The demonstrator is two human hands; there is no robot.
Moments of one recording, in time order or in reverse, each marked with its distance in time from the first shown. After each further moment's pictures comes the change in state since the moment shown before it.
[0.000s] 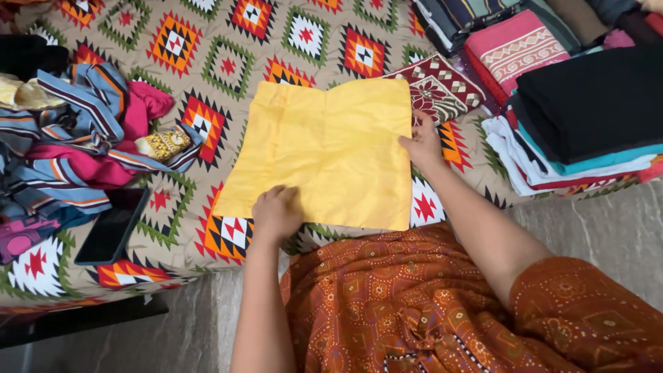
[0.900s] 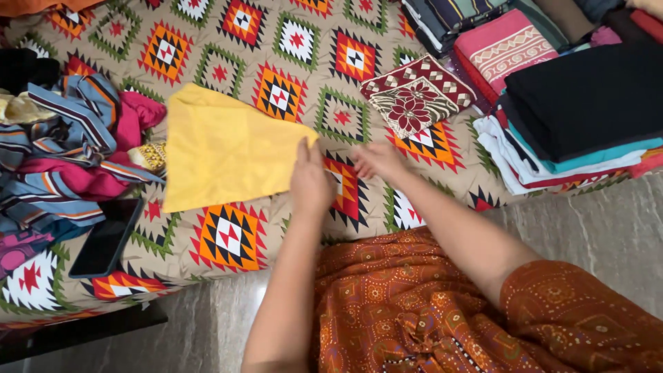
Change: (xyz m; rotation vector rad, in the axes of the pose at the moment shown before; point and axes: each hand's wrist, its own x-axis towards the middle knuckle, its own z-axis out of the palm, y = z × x) left_hand 0.032 0.126 -0.011 -0.160 0.339 0.220; right_hand -0.028 -0.040 0.063 -0.142 -0.342 0.447
